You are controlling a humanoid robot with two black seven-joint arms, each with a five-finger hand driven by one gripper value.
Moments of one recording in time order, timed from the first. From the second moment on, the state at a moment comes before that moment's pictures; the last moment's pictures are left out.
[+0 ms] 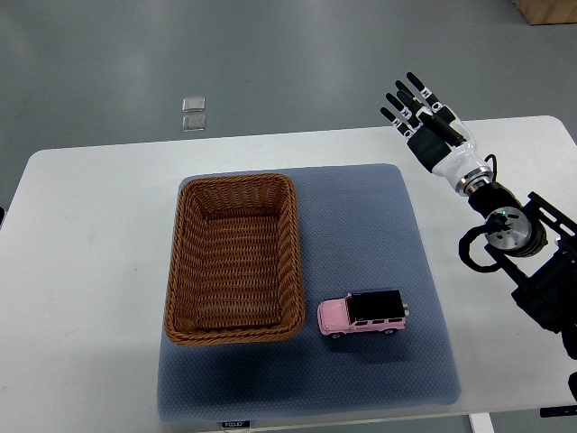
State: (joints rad) left arm -0.02 0.00 -0.08 -0.17 0.11 -0.11 0.02; right arm 0.58 -0.21 1.00 0.91 -0.11 0.25 0.22
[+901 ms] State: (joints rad) left arm -0.02 0.00 -0.08 -0.18 0.11 -0.11 0.02; right arm 1.05 -0.63 0.21 1.17 -0.71 0.31 0.10
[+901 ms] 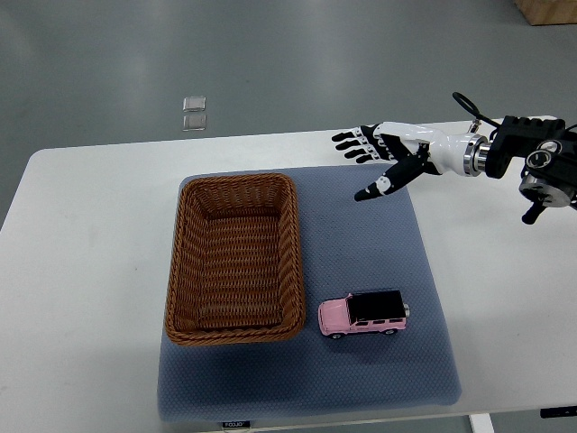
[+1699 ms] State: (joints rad) left arm -0.02 0.00 -0.08 -0.18 0.11 -0.11 0.02; right arm 1.24 -0.98 -0.17 1.69 -0.76 0.22 0.00
